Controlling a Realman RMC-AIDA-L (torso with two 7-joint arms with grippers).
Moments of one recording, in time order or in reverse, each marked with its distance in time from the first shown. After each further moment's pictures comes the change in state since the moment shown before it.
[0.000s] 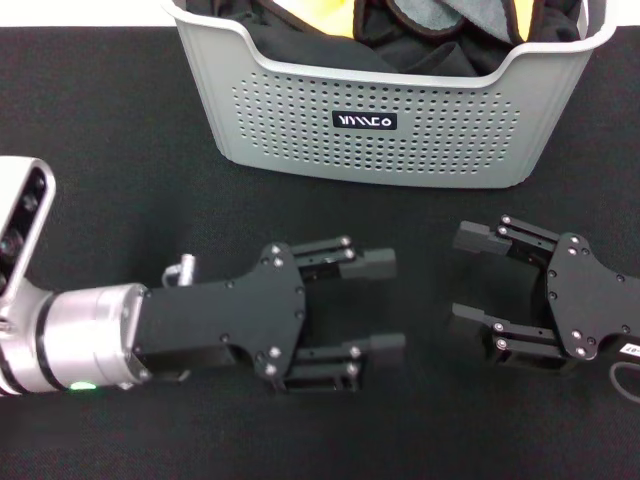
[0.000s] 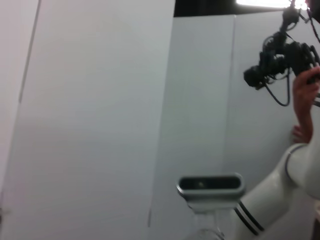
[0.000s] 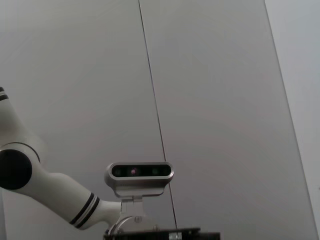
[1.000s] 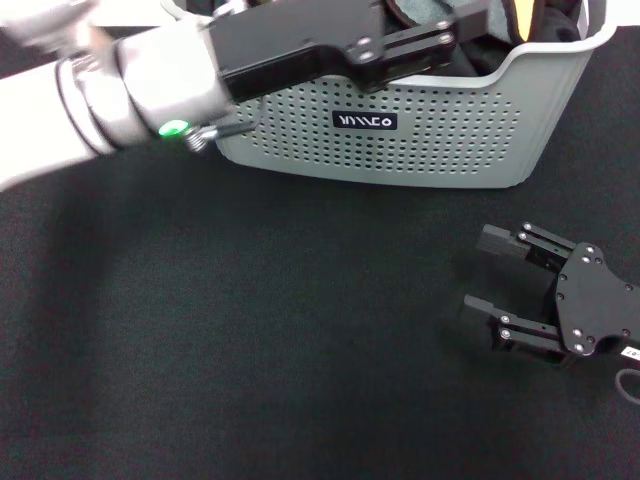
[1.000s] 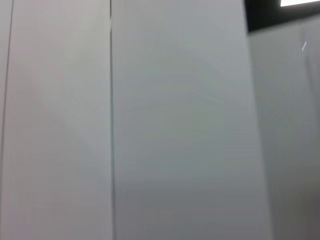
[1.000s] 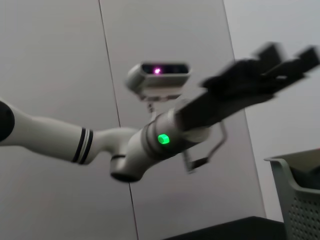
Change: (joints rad) left arm -0.253 -0.057 -0.324 0.179 0.046 -0.275 -0.175; right arm -0.013 -0.005 0.016 -0.101 0.027 -0.066 -0.090
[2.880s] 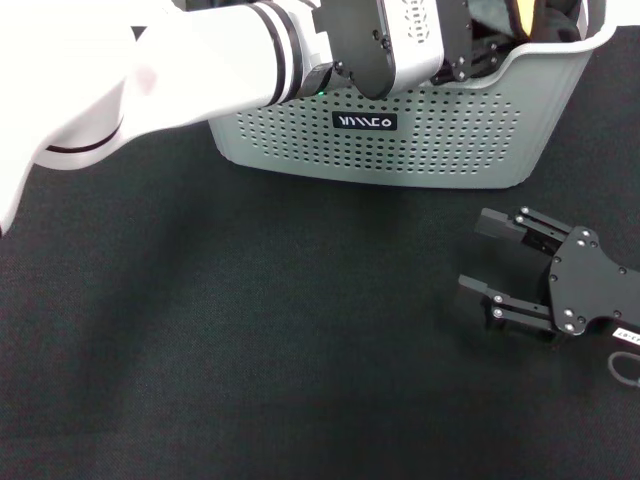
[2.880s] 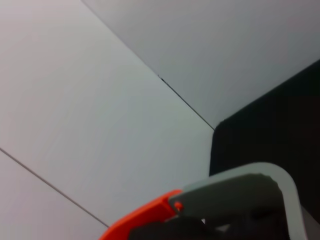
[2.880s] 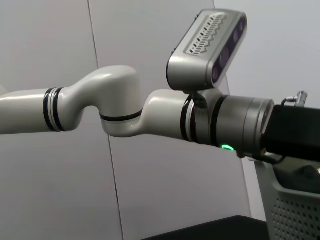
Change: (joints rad) left arm 0.006 -0.006 0.613 0.486 0.407 -1.034 0.022; right arm 0.019 0.001 -0.005 -0.002 0.026 -0.042 -0.010
